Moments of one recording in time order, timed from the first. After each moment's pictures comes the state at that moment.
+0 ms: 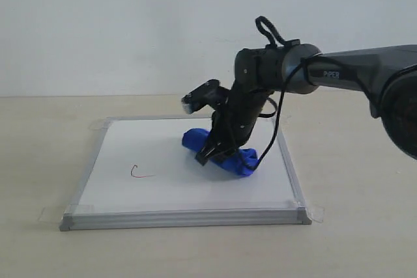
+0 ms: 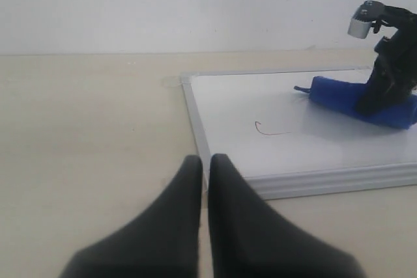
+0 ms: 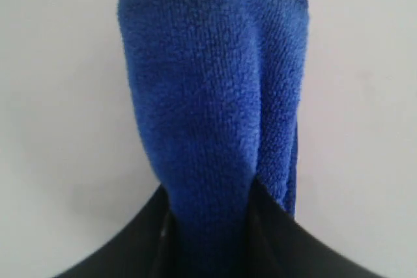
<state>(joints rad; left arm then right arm) 0.00 0.00 0.00 -0.08 0.30 0.04 0.52 2.37 -1.86 0.18 0.83 -0.52</state>
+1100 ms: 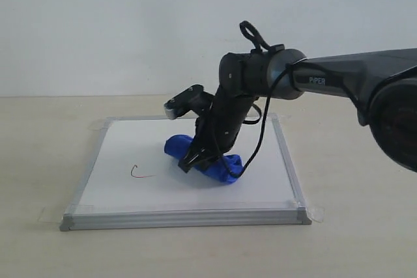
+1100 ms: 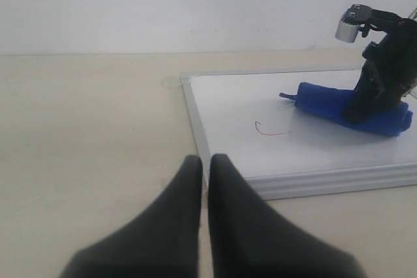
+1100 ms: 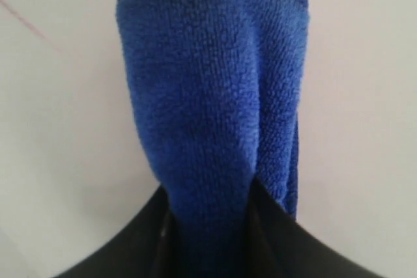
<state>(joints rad) 0.00 0.00 0.00 -0.08 0.30 0.04 0.56 2.37 -1.86 0.23 0.82 -0.52</state>
